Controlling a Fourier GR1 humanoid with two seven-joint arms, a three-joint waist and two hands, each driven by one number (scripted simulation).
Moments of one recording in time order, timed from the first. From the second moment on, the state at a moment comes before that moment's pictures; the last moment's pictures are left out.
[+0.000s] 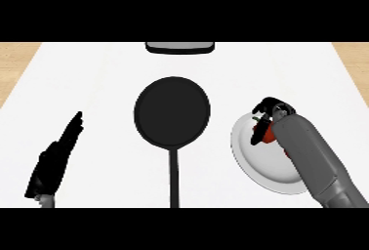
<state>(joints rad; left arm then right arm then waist) 0.06 0.25 -0.02 -1.59 -0.14 0.03 0.14 -0.69 -0.25 0.21 -0.79 0.42 0.46 0.83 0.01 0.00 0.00</state>
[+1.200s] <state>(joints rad) 0.06 0.22 0.00 -1.60 -0.17 0.01 0.14 -0.59 -0.40 0.29 -0.94 0.70 0.19 0.30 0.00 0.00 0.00</state>
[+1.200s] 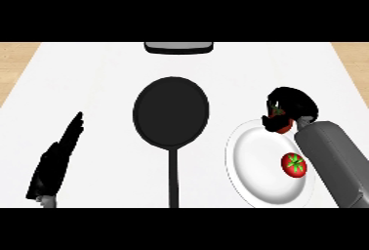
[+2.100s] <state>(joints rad) 0.06 0.21 0.00 -1.59 -0.18 0.00 0.13 -0.81 -0.21 0.26 -1.07 0.76 -0.10 0.12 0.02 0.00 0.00</state>
